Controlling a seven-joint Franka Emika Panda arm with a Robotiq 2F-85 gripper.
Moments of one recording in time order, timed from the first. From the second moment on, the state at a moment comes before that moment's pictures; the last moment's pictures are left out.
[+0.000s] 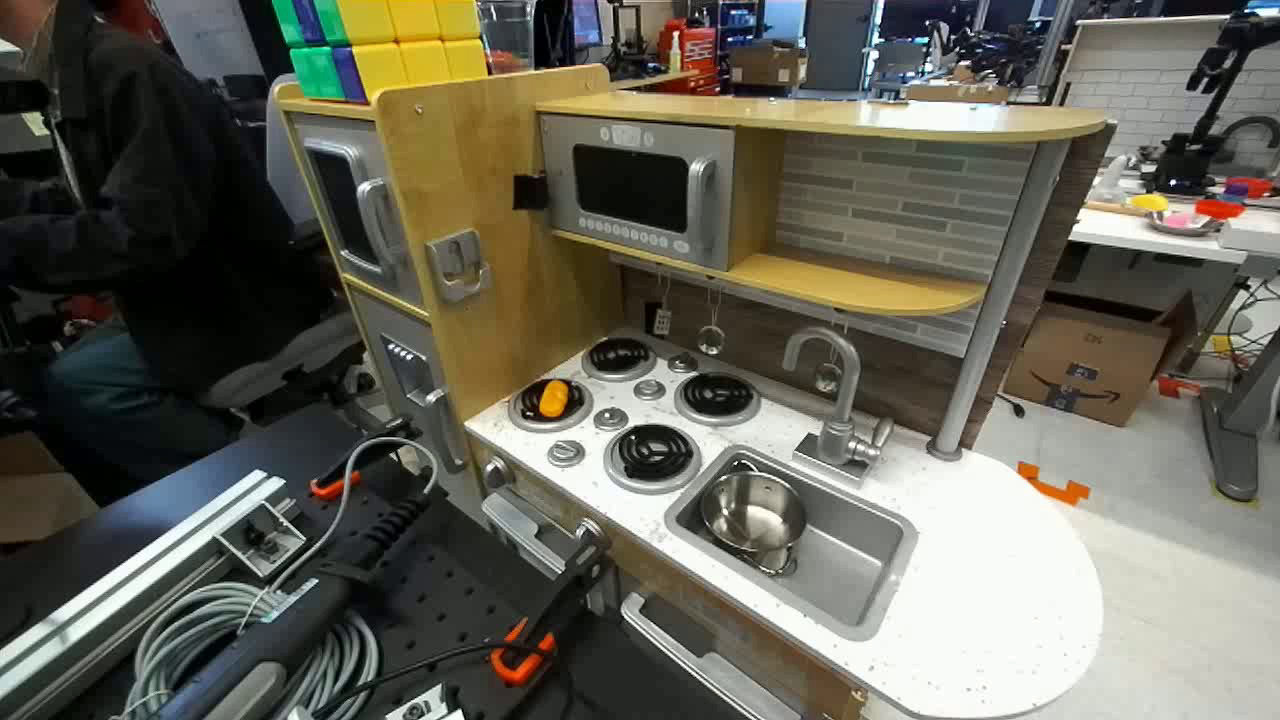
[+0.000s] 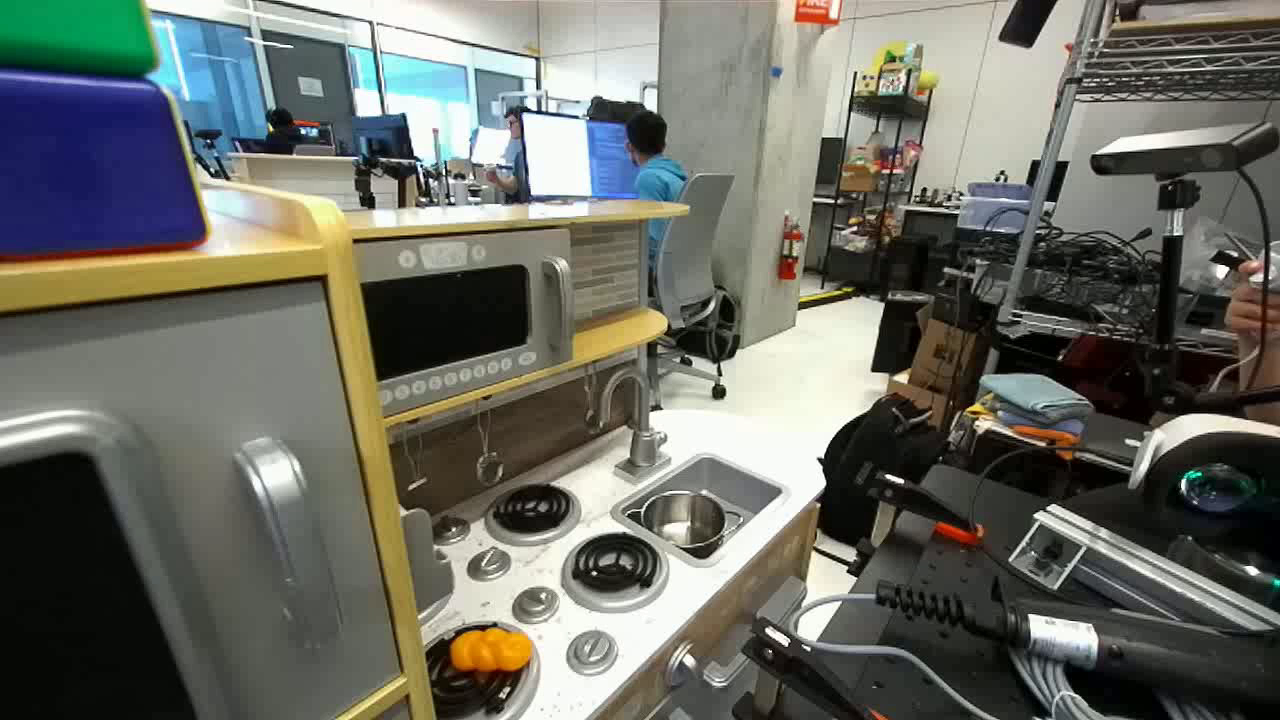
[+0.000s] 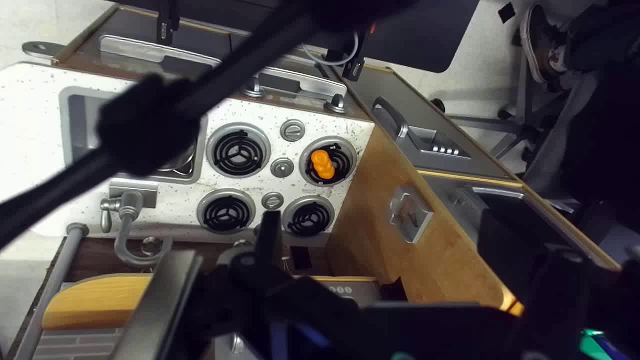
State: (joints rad) arm 0.07 -1.01 -0.21 -2.65 0.10 1.86 -0.35
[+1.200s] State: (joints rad) arm 0.13 -0.91 -0.25 -2.70 -0.01 1.87 -0.85
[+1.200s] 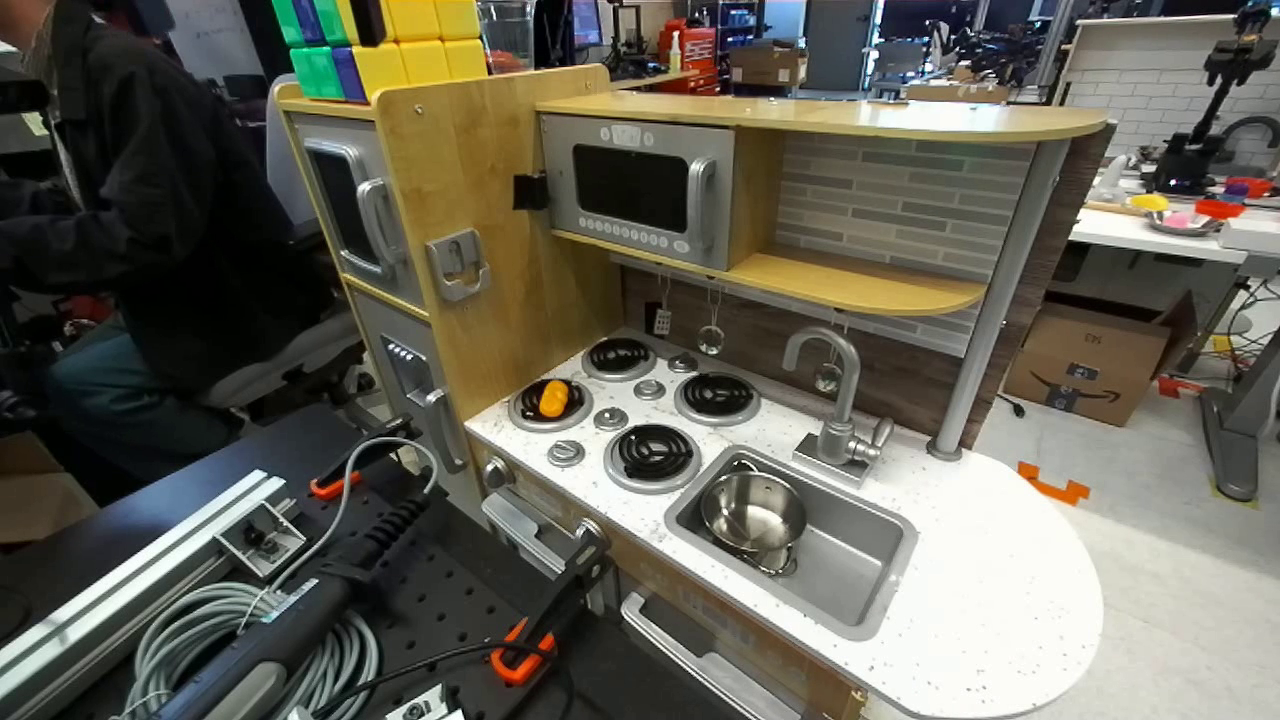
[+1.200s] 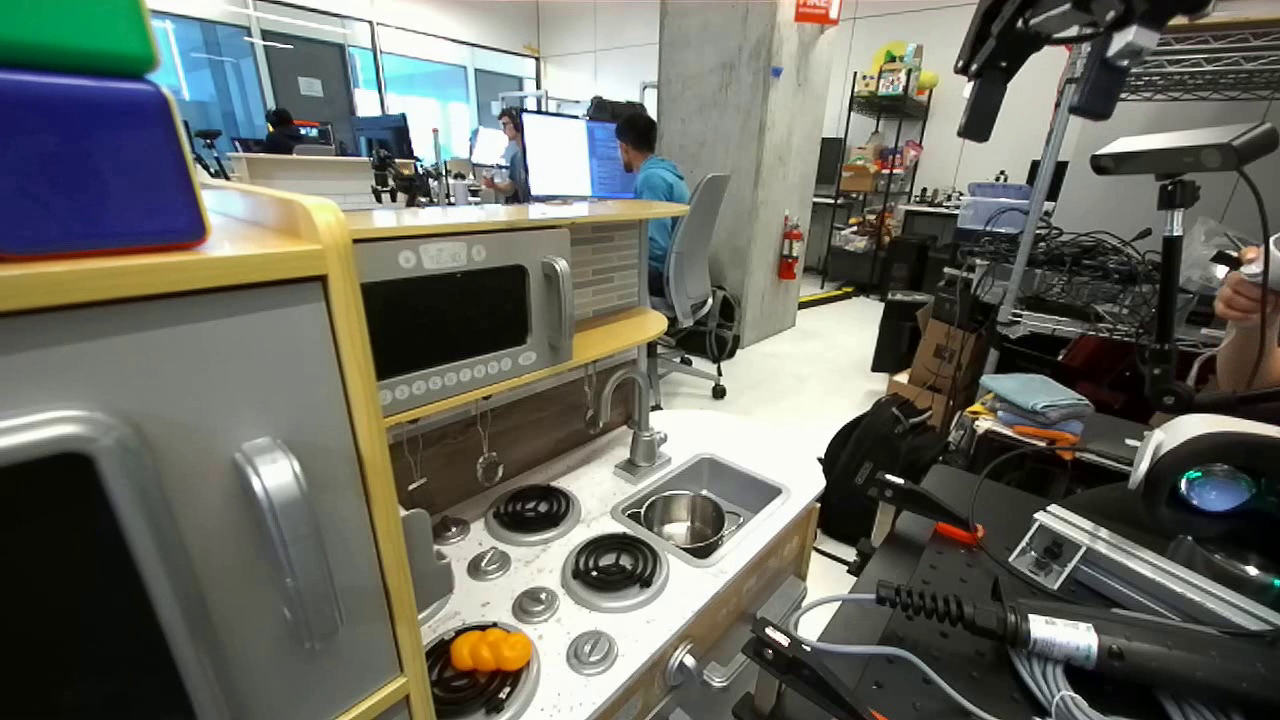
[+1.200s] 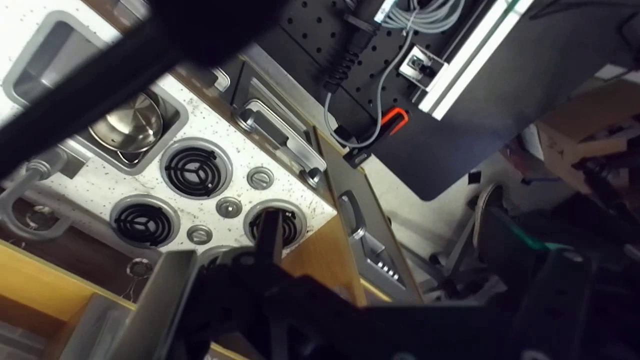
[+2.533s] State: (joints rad) arm -0.07 -0.29 0.21 -2.75 -0.10 2.79 -0.03
